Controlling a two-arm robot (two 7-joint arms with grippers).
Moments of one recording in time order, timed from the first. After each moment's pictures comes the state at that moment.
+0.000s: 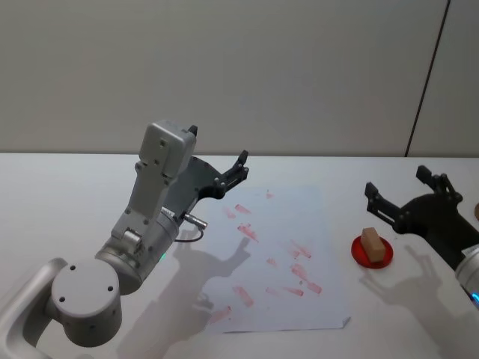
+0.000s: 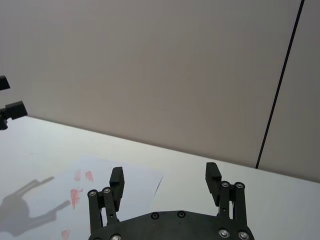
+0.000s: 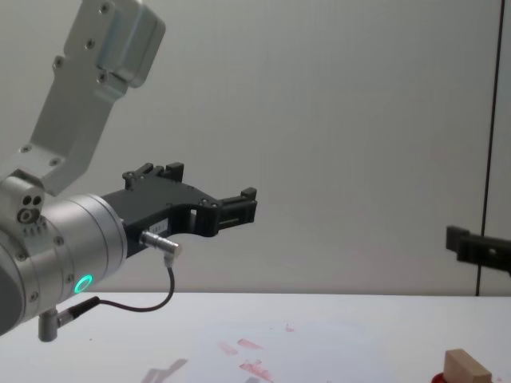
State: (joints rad) left arm -0.24 0.38 0.45 -1.63 -0.20 0.01 -0.01; right arm -0.05 0.38 -0.21 -1.79 0.33 0.09 0.11
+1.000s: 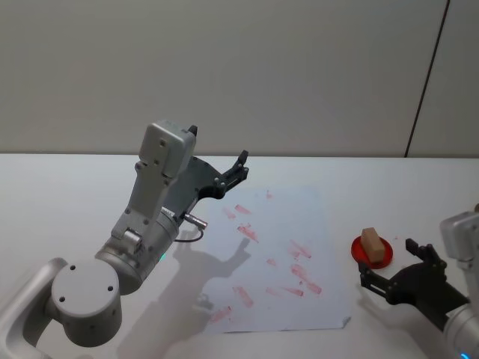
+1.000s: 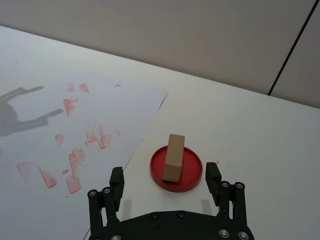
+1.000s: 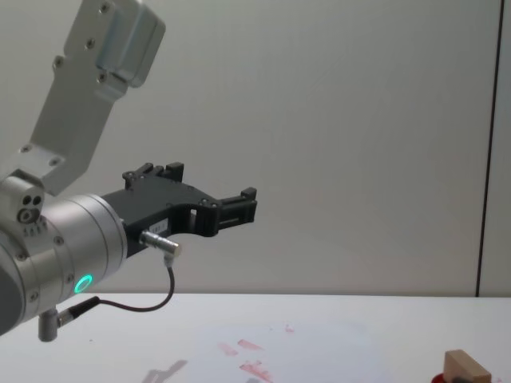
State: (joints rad) left arm -0.24 0.38 0.45 -1.63 -0.20 0.01 -0.01; right arm -0.14 0.39 -0.25 -1.74 0.21 0.19 0.11
